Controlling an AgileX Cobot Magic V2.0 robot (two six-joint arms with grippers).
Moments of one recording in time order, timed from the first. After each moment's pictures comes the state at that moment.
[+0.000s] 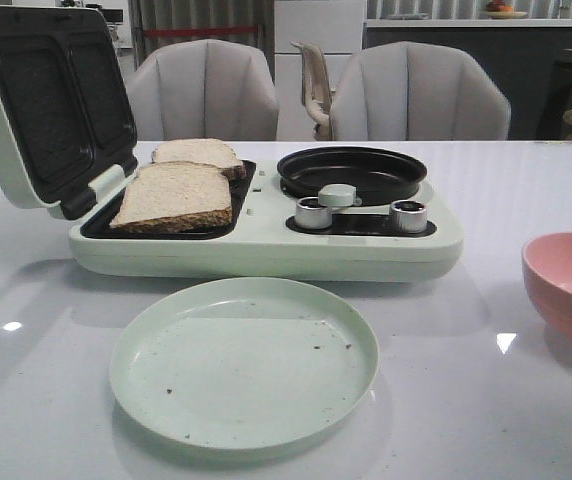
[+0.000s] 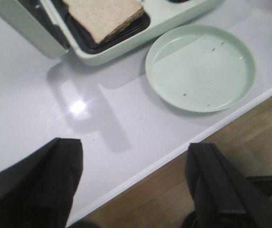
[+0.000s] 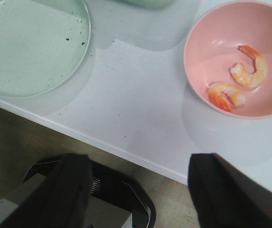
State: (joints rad) left arm -1.08 0.63 -0.83 0.49 1.18 -0.50; right arm 0.29 0.82 -0.72 0.09 0.89 0.00
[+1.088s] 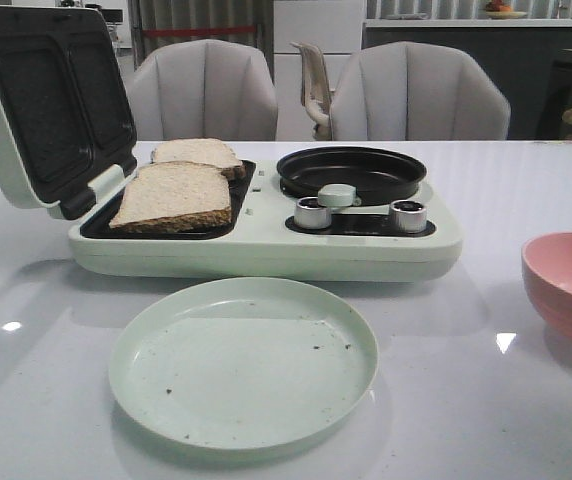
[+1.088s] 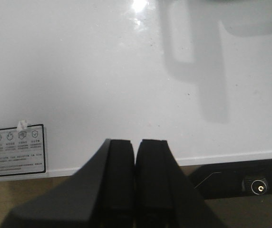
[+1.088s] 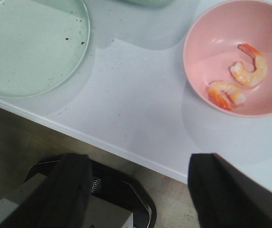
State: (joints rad) left arm -0.12 0.98 -0.94 0.12 1.09 0.01; right arm 0.29 0.82 -0.72 0.09 0.89 0.01
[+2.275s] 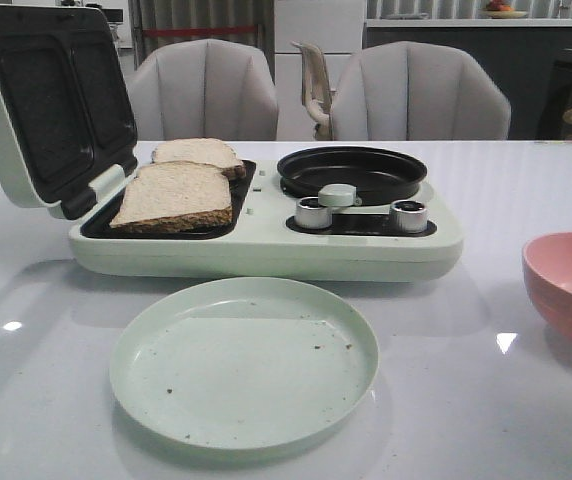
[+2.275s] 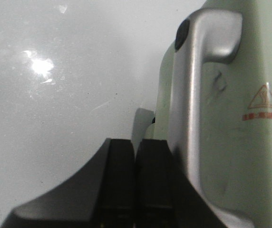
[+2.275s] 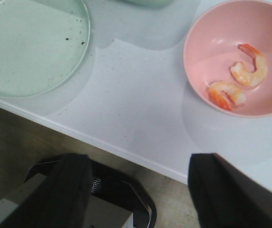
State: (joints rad) left arm 0.15 1.75 -1.50 -0.67 0.75 0.28; right arm 0.29 0.82 -0.72 0.09 0.89 0.01
